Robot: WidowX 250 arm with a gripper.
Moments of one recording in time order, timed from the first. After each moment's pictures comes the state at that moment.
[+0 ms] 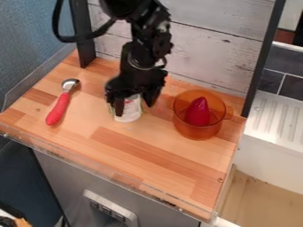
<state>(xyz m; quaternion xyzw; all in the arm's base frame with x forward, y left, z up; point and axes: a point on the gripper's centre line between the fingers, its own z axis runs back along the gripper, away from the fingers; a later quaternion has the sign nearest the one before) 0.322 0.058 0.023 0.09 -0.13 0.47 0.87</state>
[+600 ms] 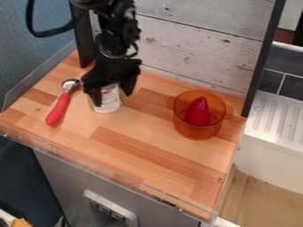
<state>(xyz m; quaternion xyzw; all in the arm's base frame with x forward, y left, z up) 0.323 0.106 0.027 0.08 -0.13 0.50 0.85</state>
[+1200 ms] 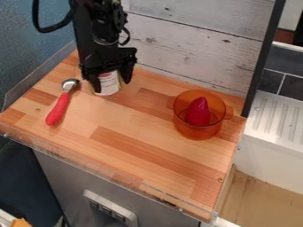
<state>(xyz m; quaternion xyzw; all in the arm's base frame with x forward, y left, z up) 0.362 0.130 0.017 0.04 -0.13 0.46 0.88</state>
